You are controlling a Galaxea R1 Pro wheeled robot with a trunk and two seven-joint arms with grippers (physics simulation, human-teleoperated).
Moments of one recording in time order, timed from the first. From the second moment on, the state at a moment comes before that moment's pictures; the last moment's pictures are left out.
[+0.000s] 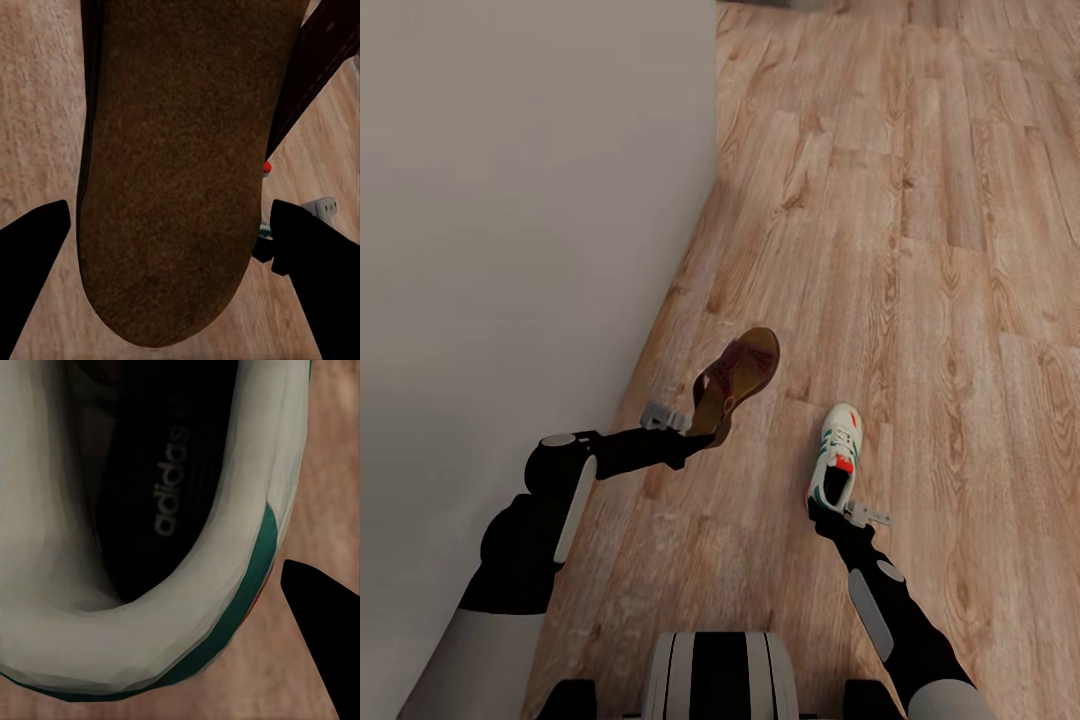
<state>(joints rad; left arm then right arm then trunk) -0.66 -0.06 -0.09 -1.50 -0.04 0.78 -0.80 -0.48 0.04 -0.06 -0.87 -0.29 0.04 -0.04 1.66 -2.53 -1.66</state>
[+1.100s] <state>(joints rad) -0.66 -0.07 -0.19 -1.49 -0.06 0.78 -0.79 -0.48 0.03 -0.06 -1.25 -0.28 0.05 -0.03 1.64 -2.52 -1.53</state>
